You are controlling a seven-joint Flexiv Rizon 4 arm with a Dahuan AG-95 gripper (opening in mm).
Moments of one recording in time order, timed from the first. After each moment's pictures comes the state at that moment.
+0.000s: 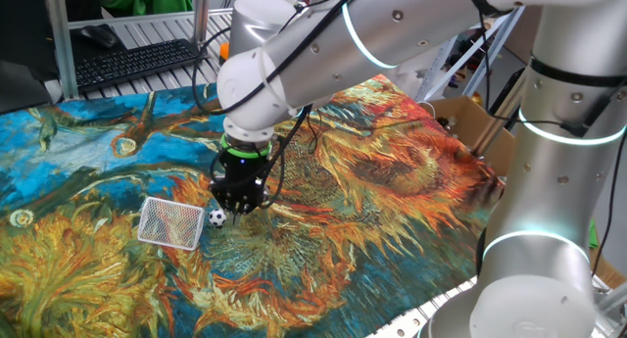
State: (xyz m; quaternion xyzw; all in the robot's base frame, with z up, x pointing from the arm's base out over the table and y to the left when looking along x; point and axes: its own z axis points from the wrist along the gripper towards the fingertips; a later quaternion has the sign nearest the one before) arm 0.454 0.138 0.019 -0.34 -0.94 -0.02 0.08
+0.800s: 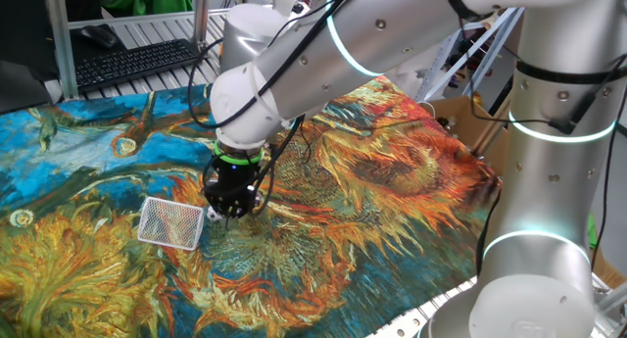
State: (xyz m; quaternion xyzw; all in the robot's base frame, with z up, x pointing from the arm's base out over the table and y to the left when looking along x) arm 0.469 0.146 0.004 -0.37 -0.93 -0.01 0.06
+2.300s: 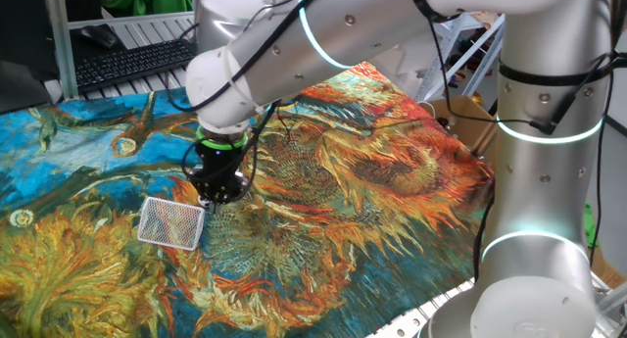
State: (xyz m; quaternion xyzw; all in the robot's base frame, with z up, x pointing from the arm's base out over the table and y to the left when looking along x) arm 0.501 0.154 0.013 -0.34 -0.94 0.02 0.06
